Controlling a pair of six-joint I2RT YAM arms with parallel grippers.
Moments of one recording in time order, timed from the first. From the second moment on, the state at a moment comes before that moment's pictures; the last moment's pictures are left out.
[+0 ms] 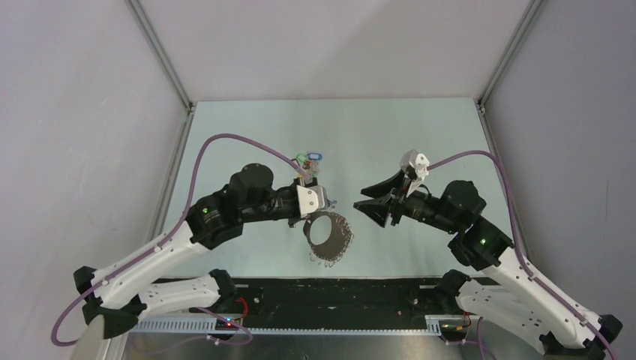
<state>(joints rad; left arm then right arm) -0.97 0.96 1.09 -0.47 0.30 0.43 0.76 0.68 0.80 -0.10 -0.39 0.26</state>
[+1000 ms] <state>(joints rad) -0.97 0.93 1.09 -0.47 0.39 0.46 0.83 0.90 0.80 0.06 -0.63 -0.11</state>
